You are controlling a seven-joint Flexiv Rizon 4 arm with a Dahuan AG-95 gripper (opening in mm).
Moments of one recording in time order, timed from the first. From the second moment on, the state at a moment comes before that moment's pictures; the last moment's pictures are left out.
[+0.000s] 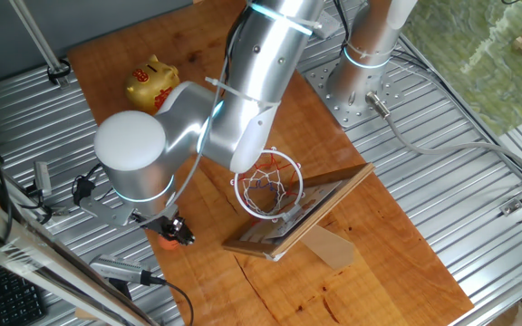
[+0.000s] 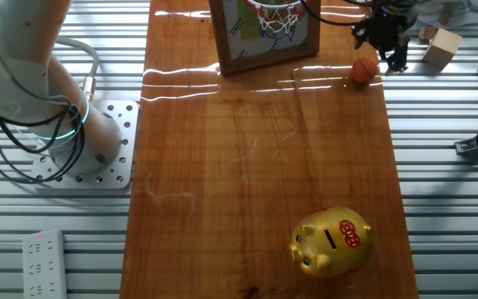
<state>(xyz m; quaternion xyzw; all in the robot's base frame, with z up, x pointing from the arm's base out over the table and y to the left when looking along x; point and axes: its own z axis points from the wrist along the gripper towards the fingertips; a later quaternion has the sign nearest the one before) 0.670 0.184 0.057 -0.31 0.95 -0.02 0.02</state>
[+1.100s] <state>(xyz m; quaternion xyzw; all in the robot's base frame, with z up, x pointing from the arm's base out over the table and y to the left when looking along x) 0.667 0.193 0.021 -0.31 0.95 -0.02 0.03</state>
